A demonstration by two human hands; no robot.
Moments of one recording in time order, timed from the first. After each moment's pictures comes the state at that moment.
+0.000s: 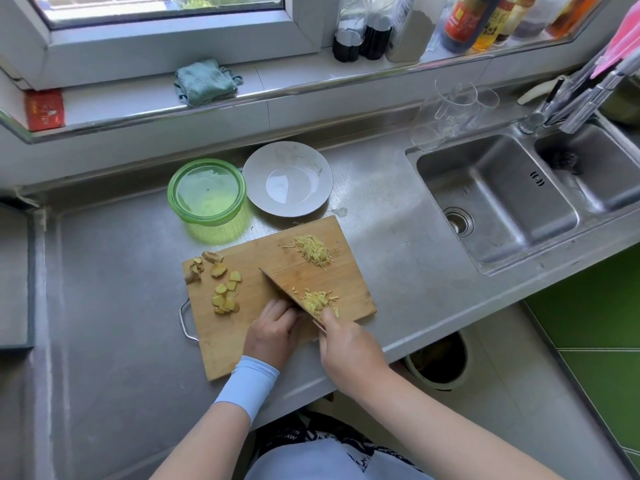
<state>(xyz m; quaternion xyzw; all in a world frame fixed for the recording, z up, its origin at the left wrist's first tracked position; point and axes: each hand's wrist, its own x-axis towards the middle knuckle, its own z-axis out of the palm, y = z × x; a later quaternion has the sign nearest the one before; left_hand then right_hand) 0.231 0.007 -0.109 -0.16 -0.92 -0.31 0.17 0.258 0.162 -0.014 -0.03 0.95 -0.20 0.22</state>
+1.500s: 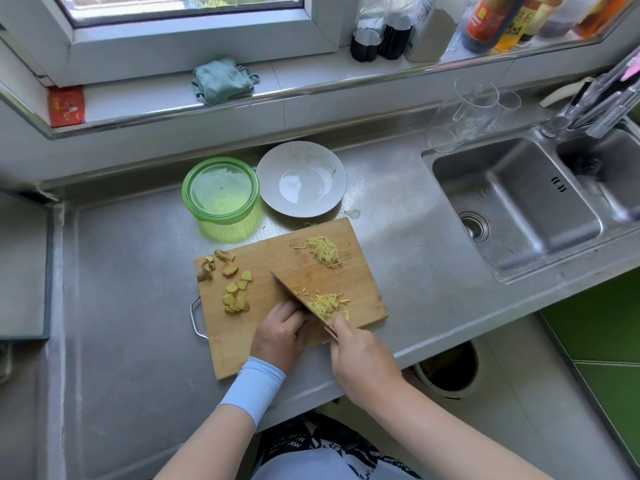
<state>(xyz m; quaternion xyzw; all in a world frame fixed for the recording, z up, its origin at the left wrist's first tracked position) 0.231 0.003 -0.114 -0.17 -0.91 -0.34 0.17 0.262 0.165 -0.016 -0.04 0.95 -0.20 0.22</state>
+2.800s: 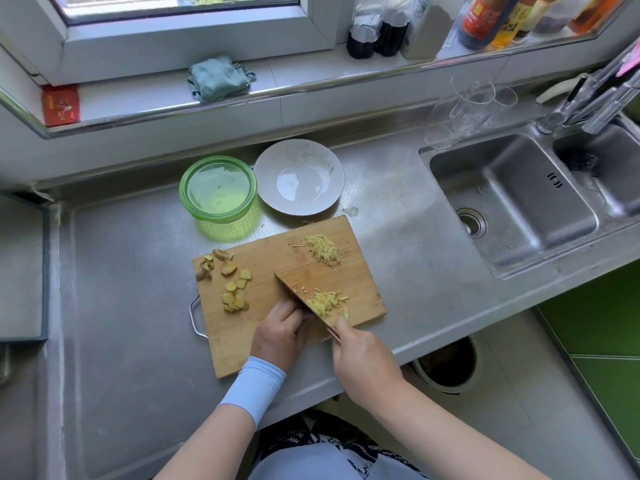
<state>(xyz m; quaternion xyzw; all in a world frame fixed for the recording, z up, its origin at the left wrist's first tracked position) 0.234 0.001 -0.114 -0.17 -0.91 -0.34 0.15 0.267 0.166 -0.018 -0.02 0.95 -0.20 0.23</state>
